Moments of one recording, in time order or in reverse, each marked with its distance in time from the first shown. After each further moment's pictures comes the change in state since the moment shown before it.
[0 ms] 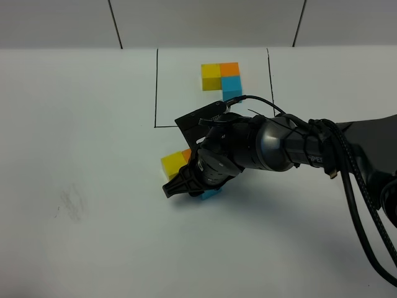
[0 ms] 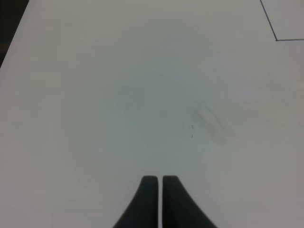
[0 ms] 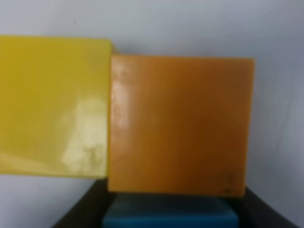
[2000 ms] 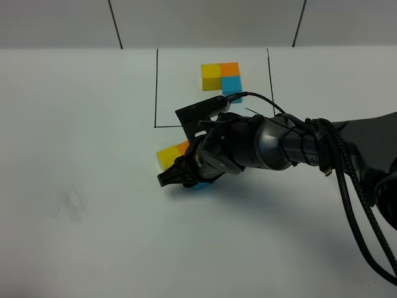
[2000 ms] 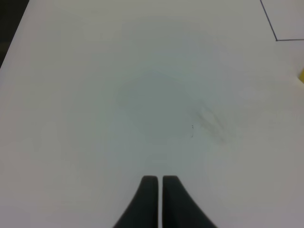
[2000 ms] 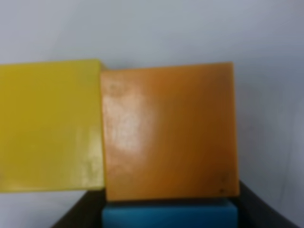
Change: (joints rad) left arm 0.000 0.000 0.000 0.000 0.000 0.000; right arm -0.011 0.023 -0.009 -0.062 -0.094 0.120
